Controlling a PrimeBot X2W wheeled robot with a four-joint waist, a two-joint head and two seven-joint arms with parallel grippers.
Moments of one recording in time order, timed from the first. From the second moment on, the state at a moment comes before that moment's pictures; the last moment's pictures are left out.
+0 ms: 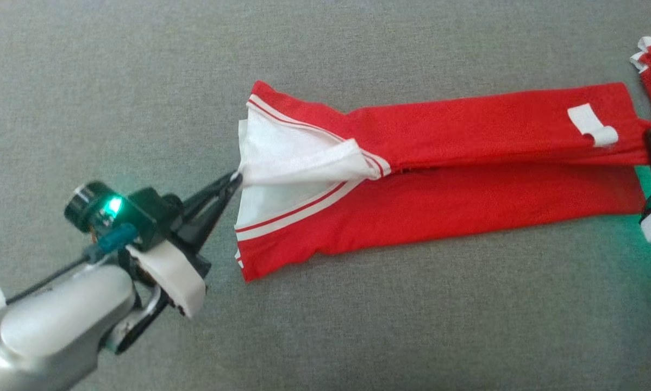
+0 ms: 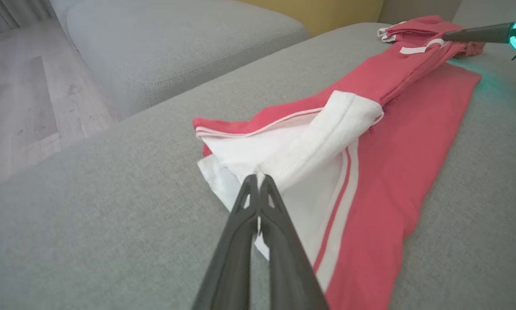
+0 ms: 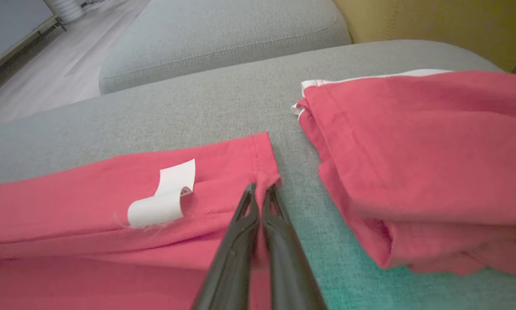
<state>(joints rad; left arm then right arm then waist) -0.83 0.76 -1.31 0.04 -0.87 0.15 -0.12 -0.42 -0.61 0.30 0.54 0.82 0.12 -0.01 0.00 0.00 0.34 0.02</state>
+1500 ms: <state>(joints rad) -0.07 0.25 -0.76 -0.02 -0.32 0.44 -0.25 -0.30 -0.12 -0.57 0.56 0.20 0.12 0.05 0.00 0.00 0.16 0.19</state>
